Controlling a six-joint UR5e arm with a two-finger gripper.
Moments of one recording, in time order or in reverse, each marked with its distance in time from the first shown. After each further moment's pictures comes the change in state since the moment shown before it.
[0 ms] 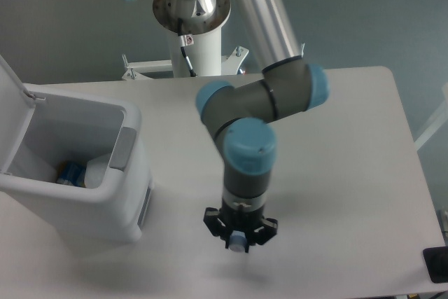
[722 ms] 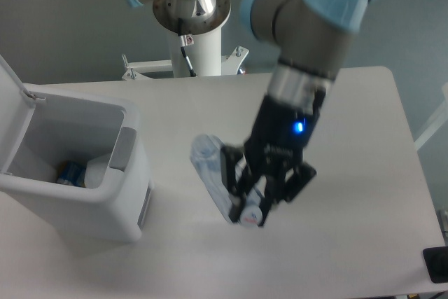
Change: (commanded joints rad) arm 0.081 0.267 0.060 0.003 -0.466 -0.295
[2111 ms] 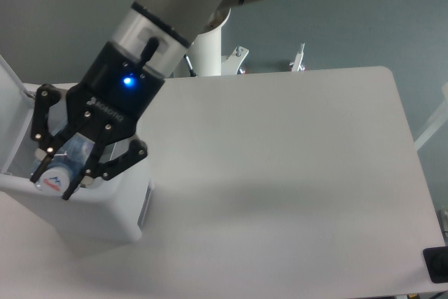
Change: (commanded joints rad) arm -0.262 -0.043 -0.072 0.120 -0.033 0.032
